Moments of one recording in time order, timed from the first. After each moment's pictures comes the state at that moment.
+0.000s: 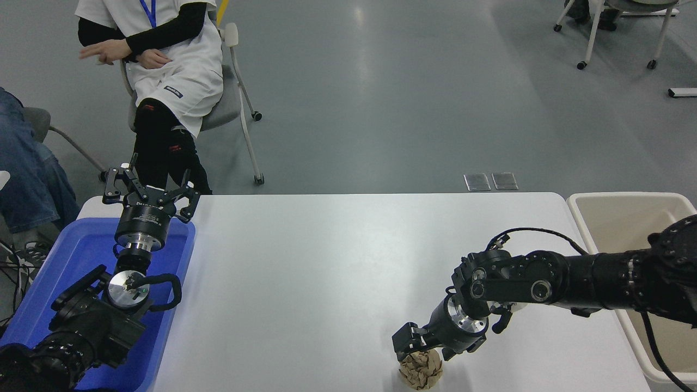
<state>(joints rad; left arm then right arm) -0.65 0.17 -0.93 -0.29 -0.23 -0.69 -0.38 1.13 -0.18 -0.53 1.07 -0.58 0.48 -0.26</state>
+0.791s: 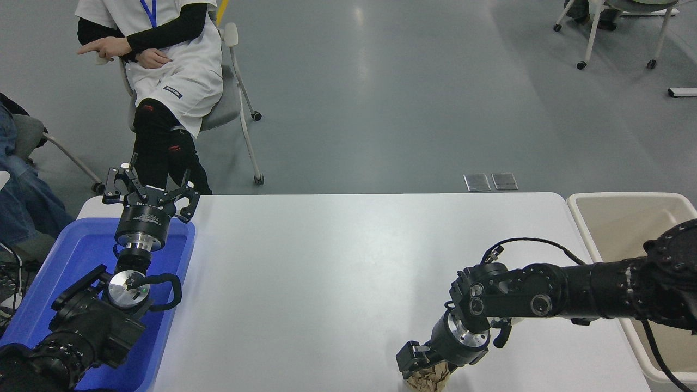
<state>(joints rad) -0.65 0.17 -0.93 -0.29 -0.23 -0.69 -0.38 1.13 -0.18 -0.56 1.13 -0.59 0.48 -0.27</state>
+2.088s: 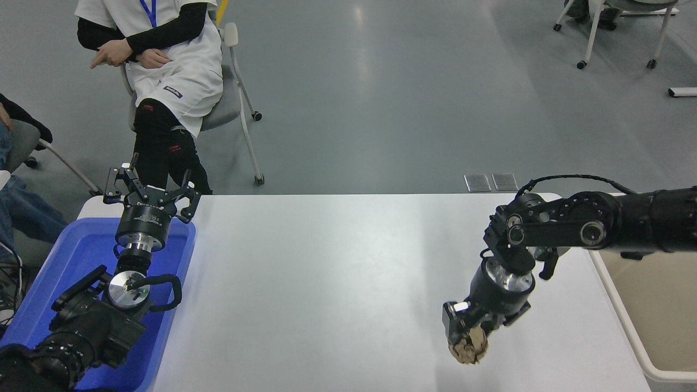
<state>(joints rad) -0.65 0.17 -0.93 -0.29 -0.23 -0.69 -0.38 1.59 -0.38 -0.71 1.27 -0.46 0.76 -0.27</state>
